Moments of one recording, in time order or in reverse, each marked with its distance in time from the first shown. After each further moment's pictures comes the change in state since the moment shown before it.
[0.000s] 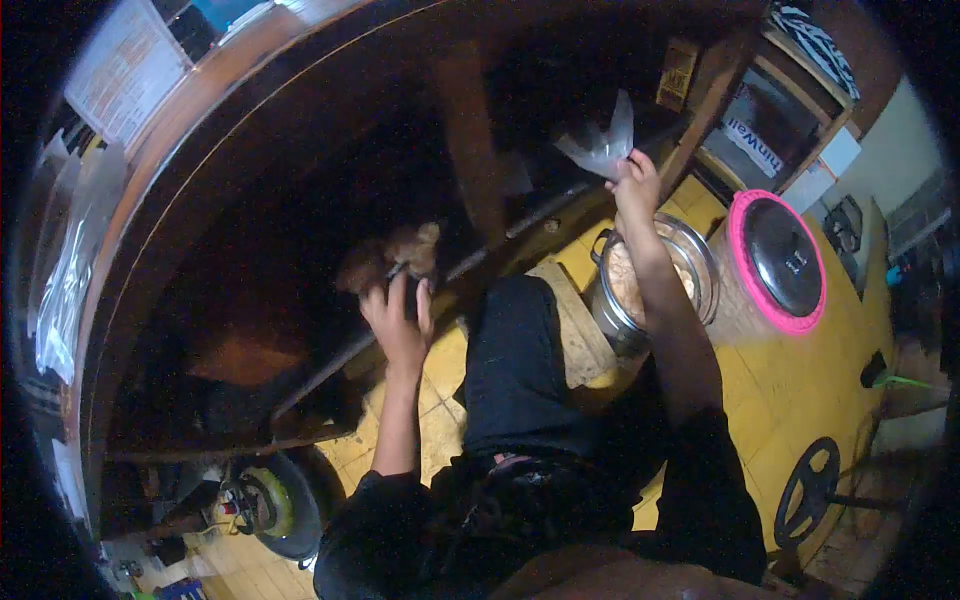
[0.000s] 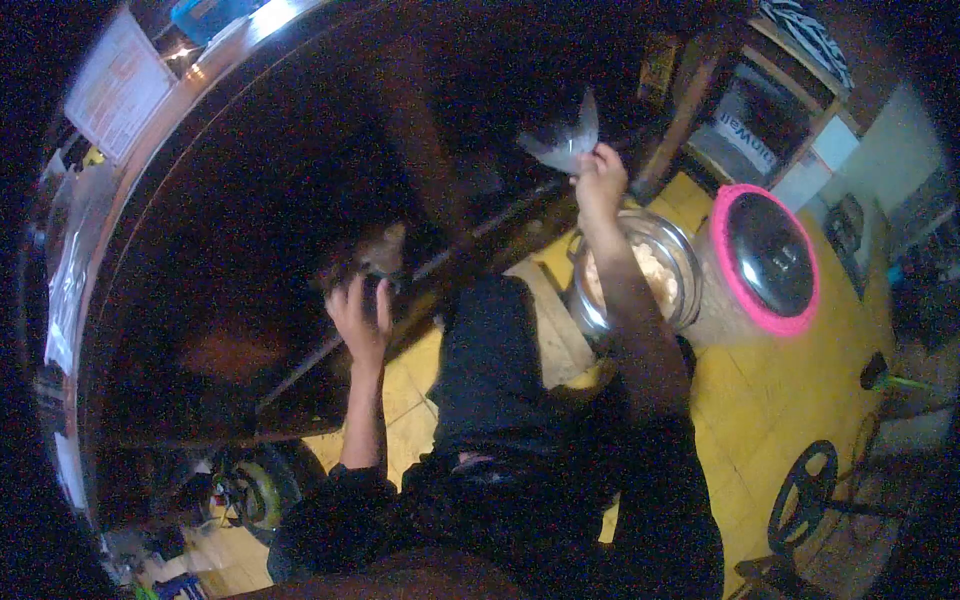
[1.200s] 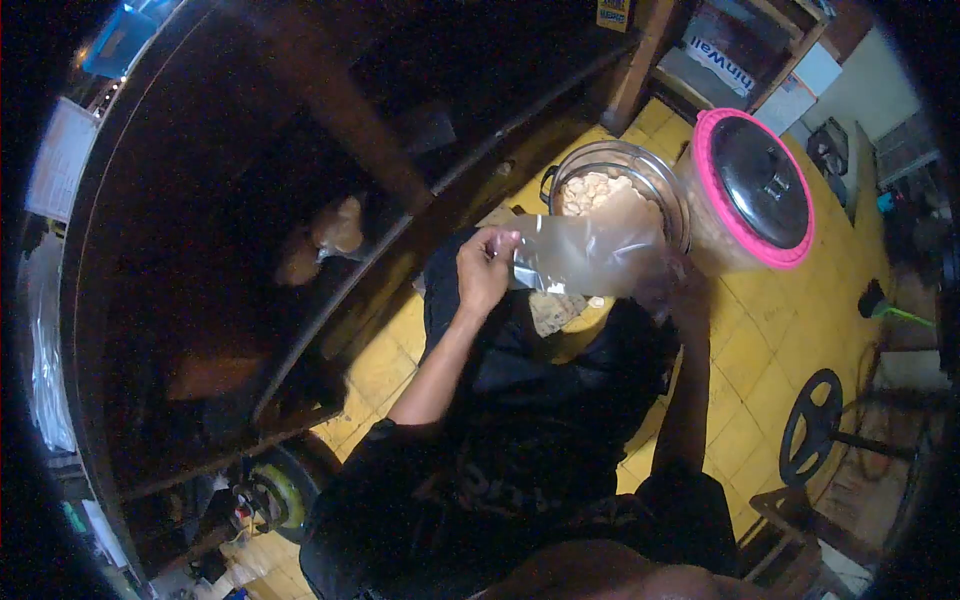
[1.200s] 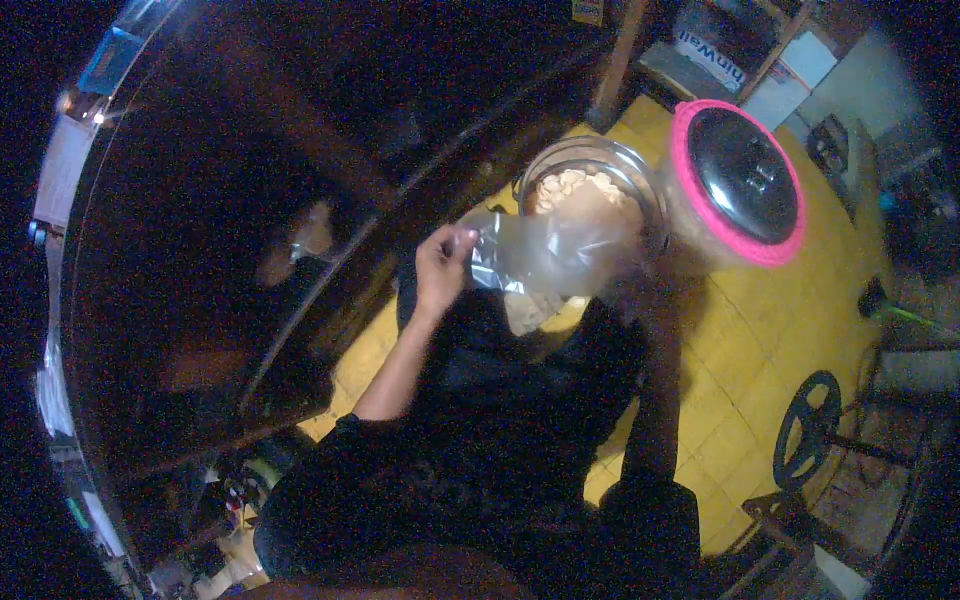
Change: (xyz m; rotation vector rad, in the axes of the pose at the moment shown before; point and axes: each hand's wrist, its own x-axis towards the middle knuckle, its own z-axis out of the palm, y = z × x) left_hand -0.045 0.147 0.107 -0.854 -0.659 -0.373; right_hand -0.140 -0.011 -0.272 -0.565 -0.344 0.272
